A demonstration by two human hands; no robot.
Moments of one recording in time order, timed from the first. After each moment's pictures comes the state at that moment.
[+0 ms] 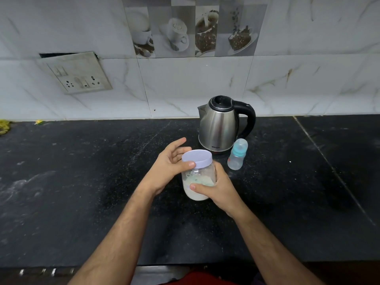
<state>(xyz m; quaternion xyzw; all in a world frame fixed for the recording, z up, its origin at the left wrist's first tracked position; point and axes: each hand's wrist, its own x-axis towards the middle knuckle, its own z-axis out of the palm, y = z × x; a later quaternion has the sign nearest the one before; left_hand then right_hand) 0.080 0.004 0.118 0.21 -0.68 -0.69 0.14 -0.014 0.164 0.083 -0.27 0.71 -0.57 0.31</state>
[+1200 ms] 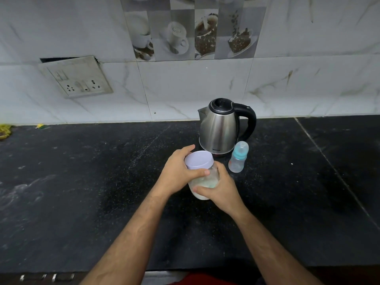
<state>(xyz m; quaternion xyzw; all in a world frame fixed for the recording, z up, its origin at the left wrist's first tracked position) 0.057 0.018 0.119 0.27 -0.84 -0.46 0.13 -0.022 0.161 0.080 -0.28 0.76 -0.53 0.23</state>
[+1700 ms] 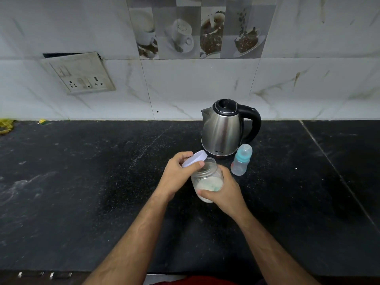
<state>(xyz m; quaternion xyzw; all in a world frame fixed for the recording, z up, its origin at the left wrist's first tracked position) 0.049 0.012 0.094 0.33 -0.69 -0.61 0.18 -0.036 0.161 0.065 -0.29 0.80 -0.49 0.21</state>
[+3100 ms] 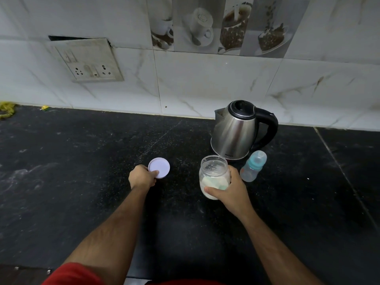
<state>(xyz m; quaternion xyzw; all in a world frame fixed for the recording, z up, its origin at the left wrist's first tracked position) 0.085 -0.117 -0.012 0.63 -0.64 -0.43 0.10 -0.057 0.131 0.043 -0.28 0.80 -0.49 0.22</state>
